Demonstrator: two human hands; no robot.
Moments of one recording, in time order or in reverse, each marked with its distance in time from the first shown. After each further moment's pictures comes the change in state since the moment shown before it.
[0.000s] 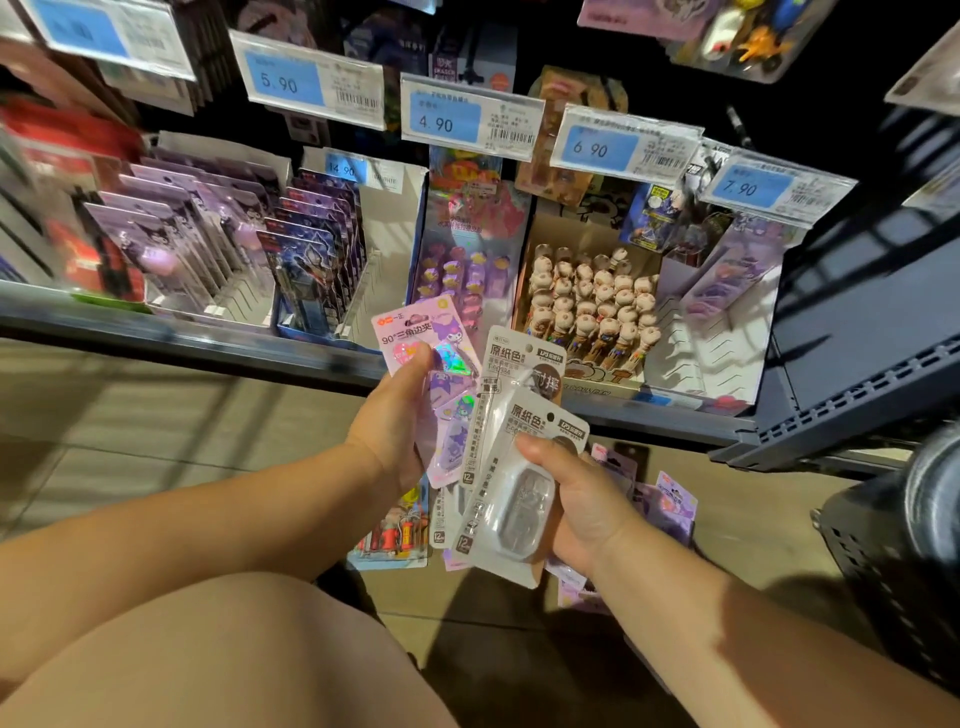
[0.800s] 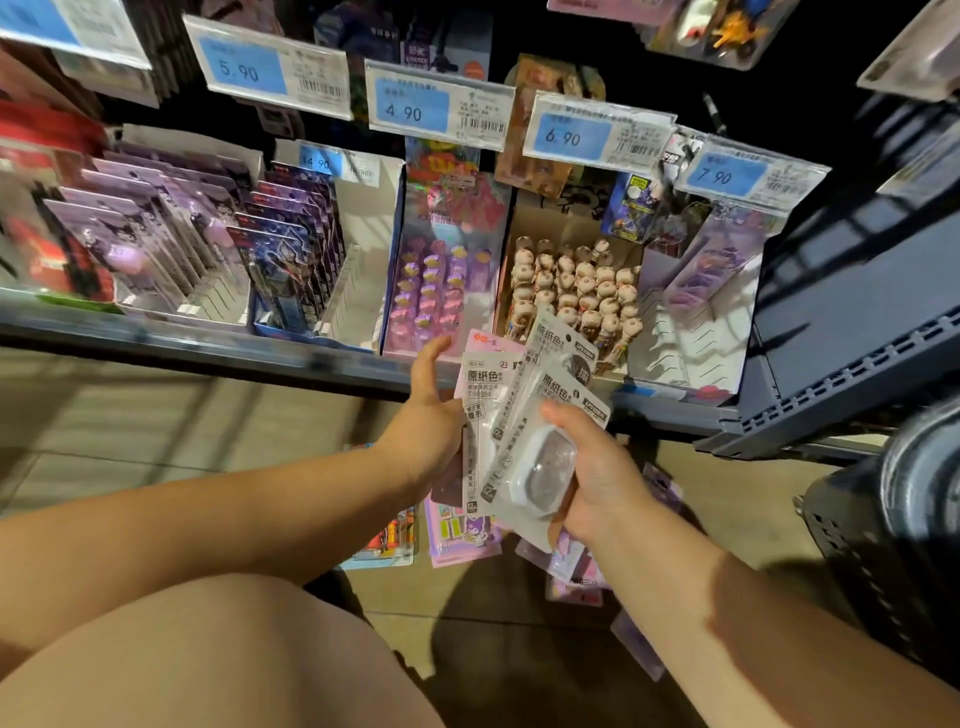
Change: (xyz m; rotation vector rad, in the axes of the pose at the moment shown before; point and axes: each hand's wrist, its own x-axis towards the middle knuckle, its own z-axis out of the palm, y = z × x) left_hand -0.002 -0.018 0.023 0.571 -0.040 0.056; right_hand 0.006 -0.021 -0.015 0.012 0.246 0.033
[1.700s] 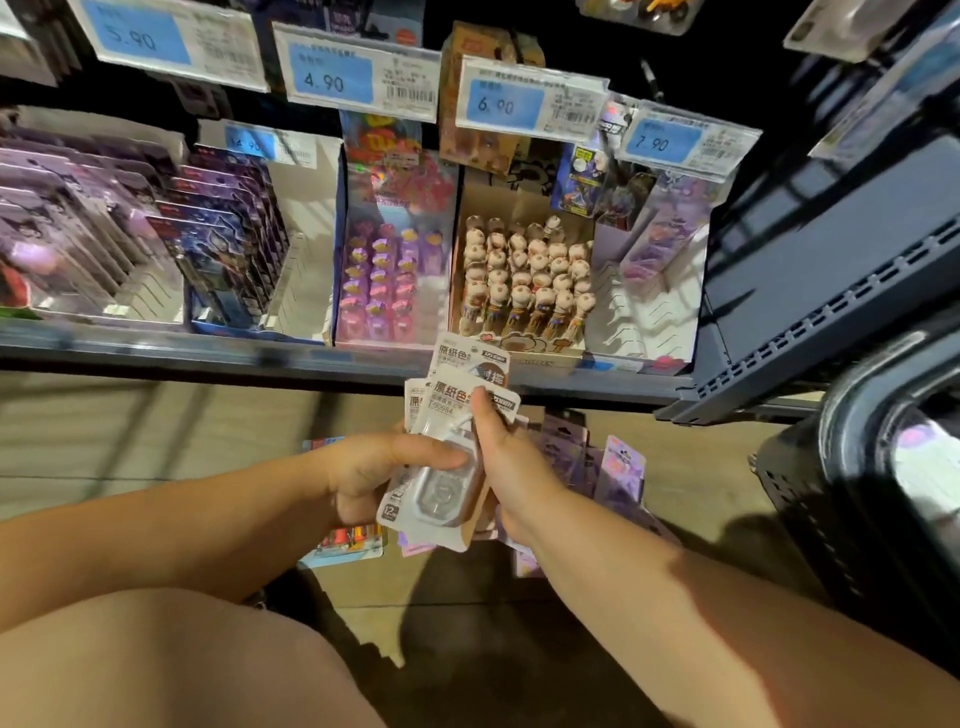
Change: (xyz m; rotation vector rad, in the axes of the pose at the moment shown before) left_hand -0.006 -0.015 -0.019 -0.147 -0.668 -0.360; right_hand 0.006 0.028 0.019 -0.425 0.087 -0.019
